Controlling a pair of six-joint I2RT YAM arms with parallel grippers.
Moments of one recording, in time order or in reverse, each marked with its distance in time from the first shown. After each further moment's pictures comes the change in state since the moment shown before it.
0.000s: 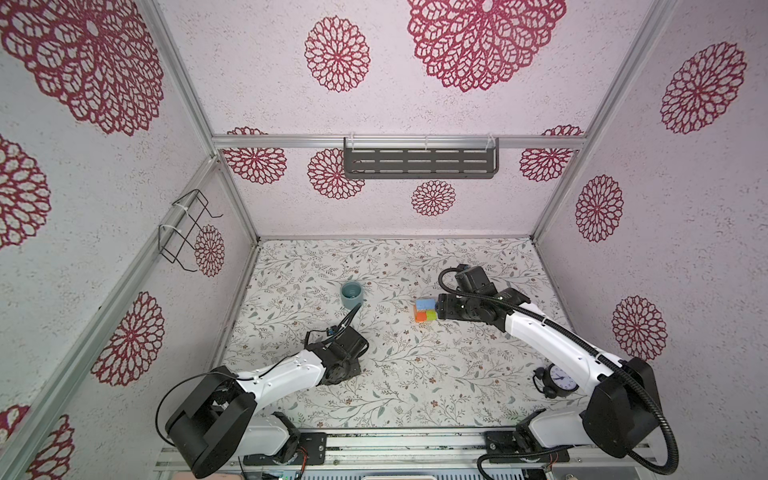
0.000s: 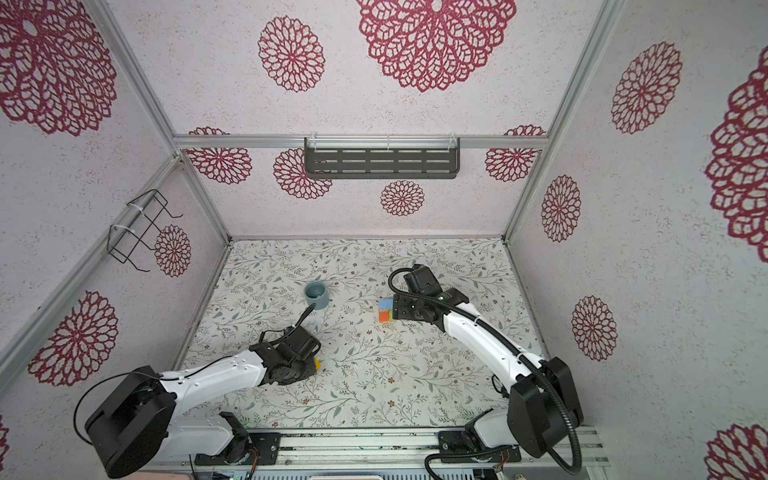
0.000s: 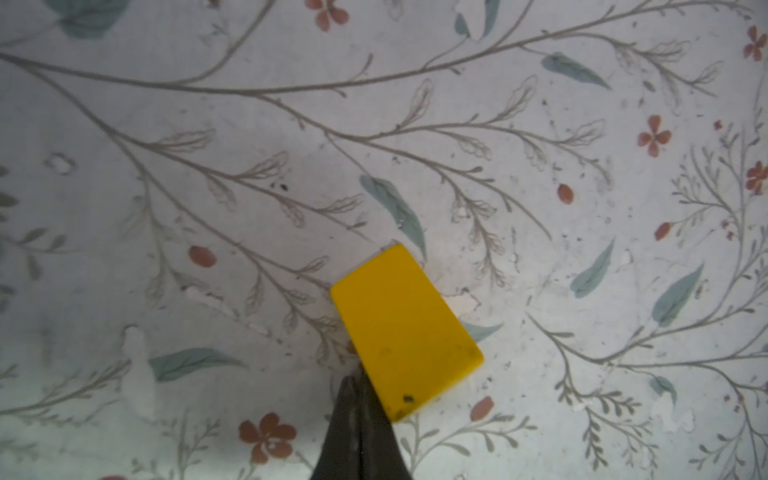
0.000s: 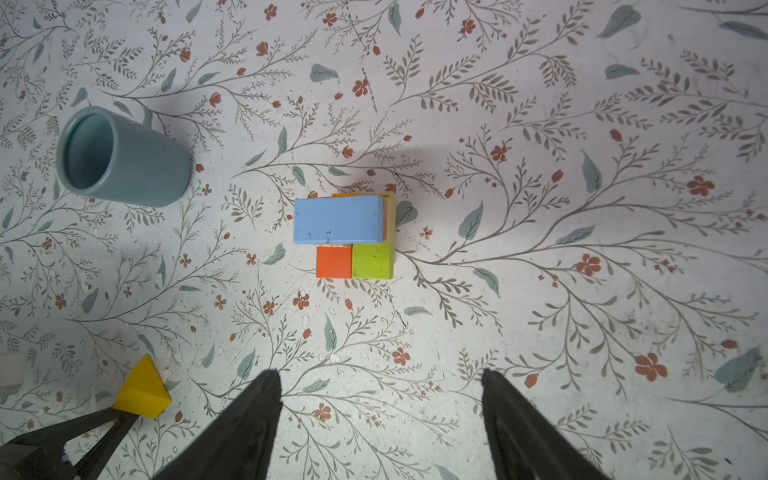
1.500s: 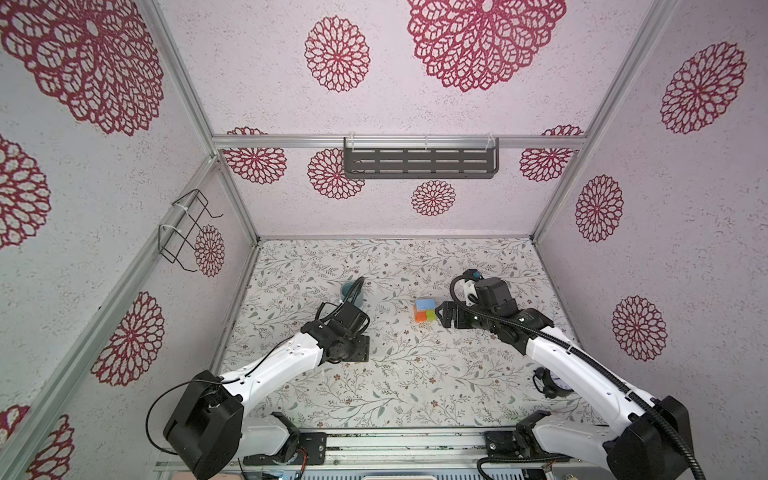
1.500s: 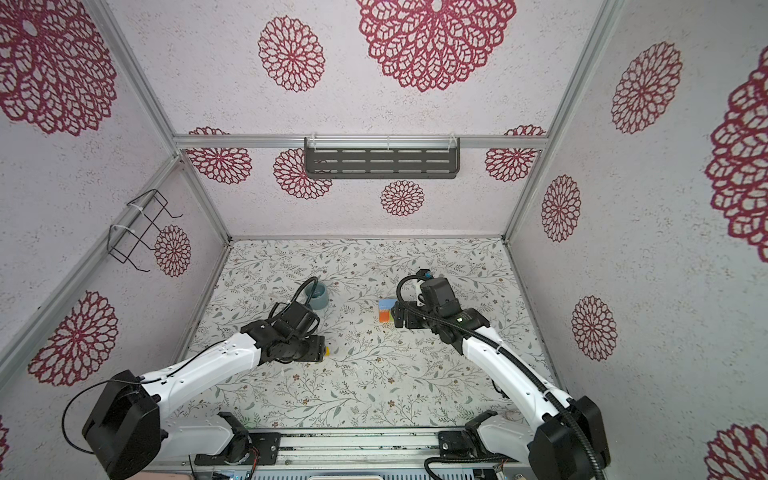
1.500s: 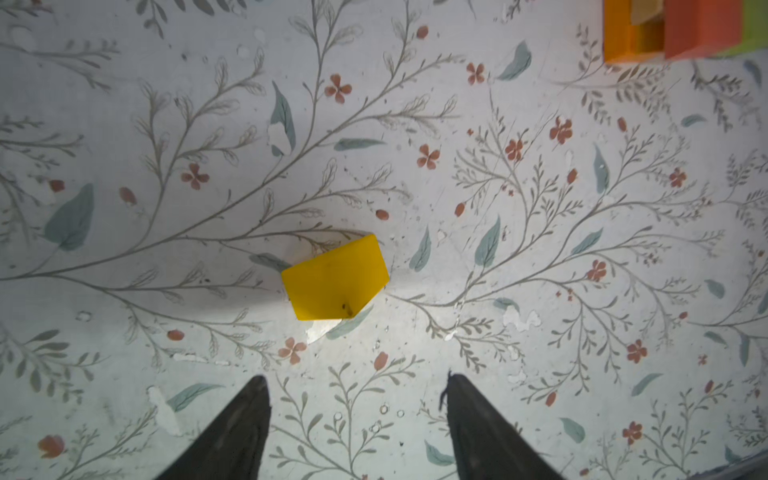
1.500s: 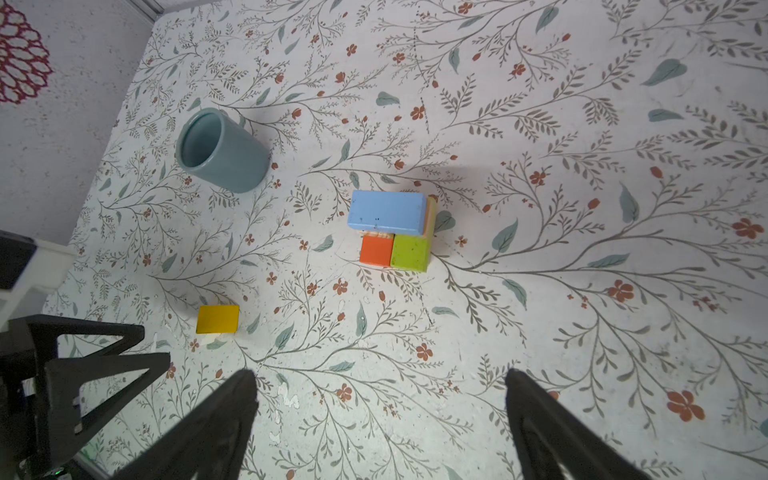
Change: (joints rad) left arm 0.073 -0.045 0.200 -0.175 0.124 0.393; right arm -0.032 -0.209 -0.190 0.153 -0.140 -0.105
